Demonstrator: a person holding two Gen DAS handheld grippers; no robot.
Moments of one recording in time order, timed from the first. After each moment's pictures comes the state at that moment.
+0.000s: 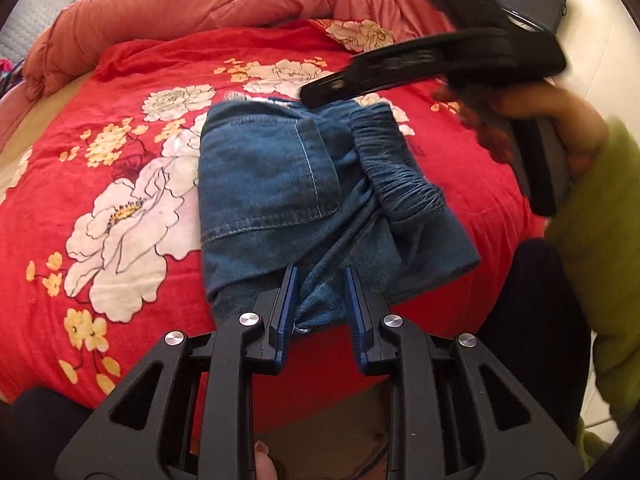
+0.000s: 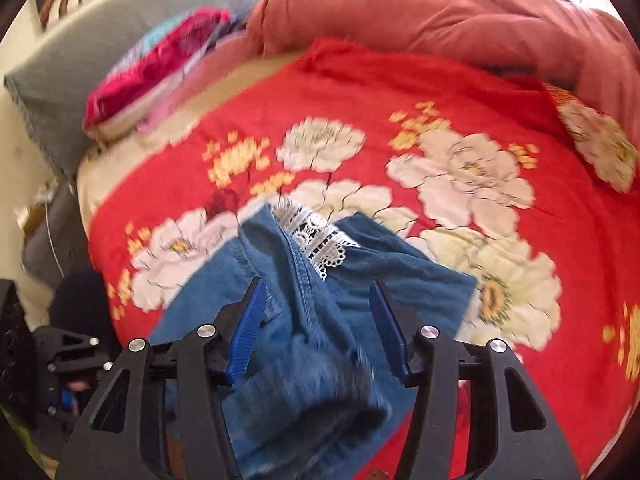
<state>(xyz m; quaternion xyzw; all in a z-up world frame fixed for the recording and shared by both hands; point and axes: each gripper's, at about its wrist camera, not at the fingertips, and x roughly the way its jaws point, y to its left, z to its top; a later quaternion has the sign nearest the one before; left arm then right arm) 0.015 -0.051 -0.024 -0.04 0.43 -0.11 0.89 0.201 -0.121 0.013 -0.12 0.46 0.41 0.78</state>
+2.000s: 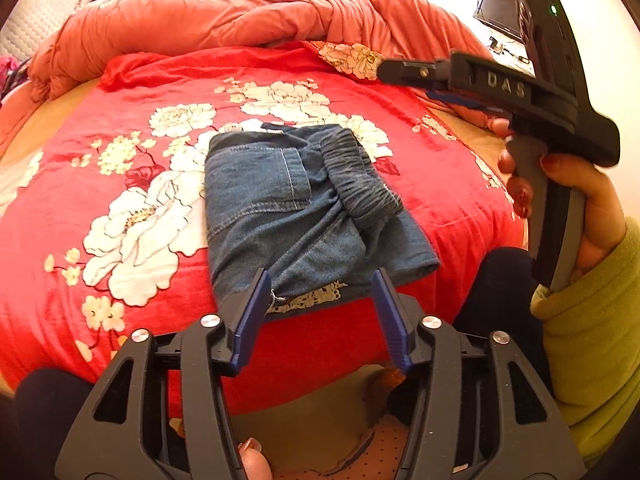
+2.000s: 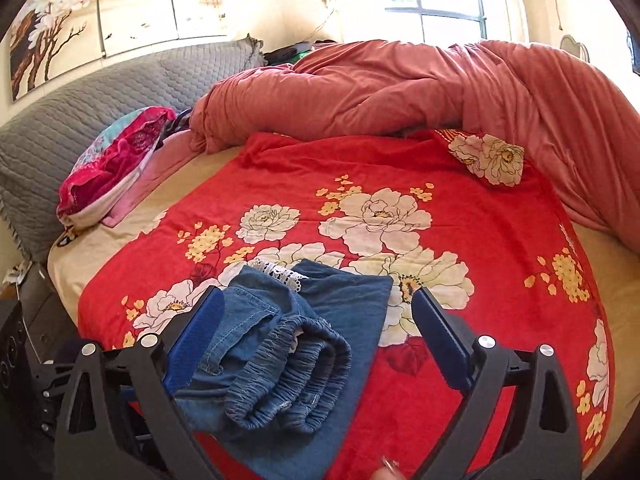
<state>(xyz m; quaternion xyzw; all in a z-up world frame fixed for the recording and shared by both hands) -0.015 -0.051 0.011 -0.05 0.41 -0.11 0.90 0.122 -0.199 0.068 0.00 0.32 0.28 0.90</state>
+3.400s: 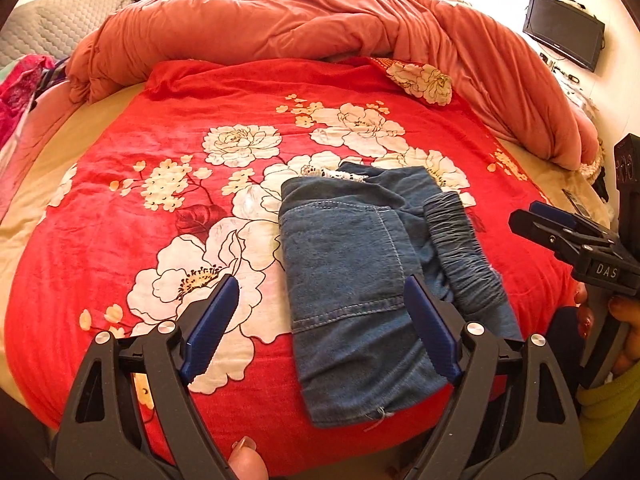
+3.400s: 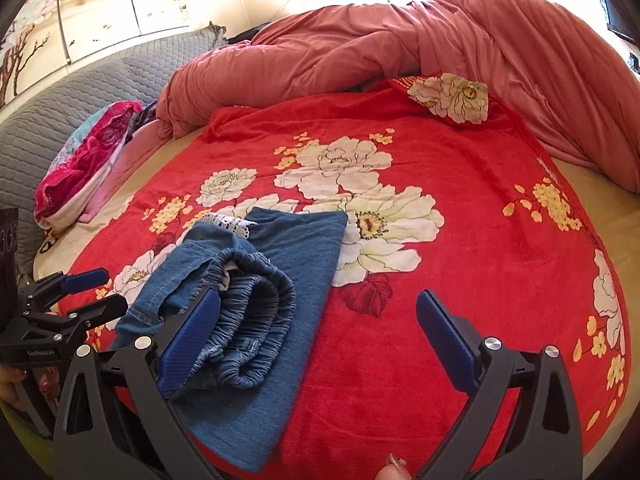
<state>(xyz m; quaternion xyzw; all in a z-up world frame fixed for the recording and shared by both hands) 0.054 -0.010 0.008 -0.05 0.40 -0.02 0.91 0.127 -0.232 0.011 0.03 0.38 0.25 0.89</state>
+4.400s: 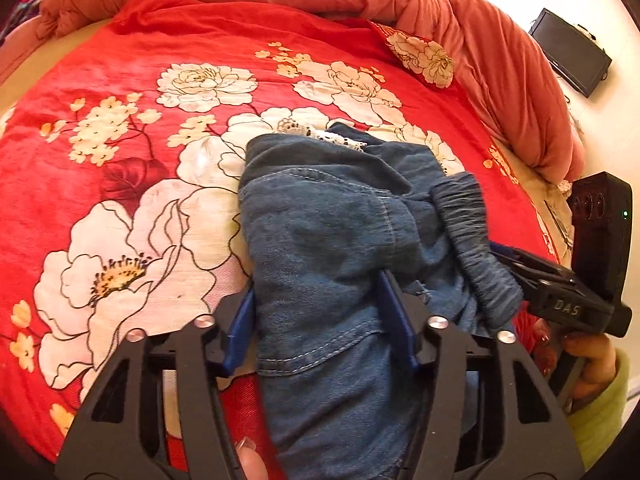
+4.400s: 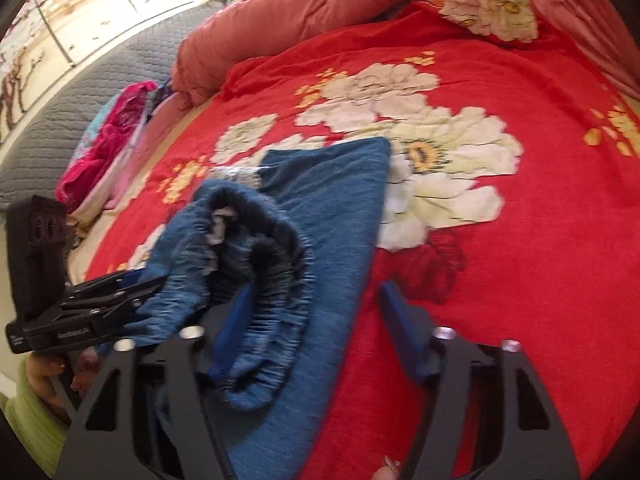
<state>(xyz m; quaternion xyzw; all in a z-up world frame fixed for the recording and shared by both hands) 0.103 0.001 -0.041 -0.14 0.45 -0.09 0.88 0.165 -0.204 -0.046 0.09 0.46 0.34 0.82</state>
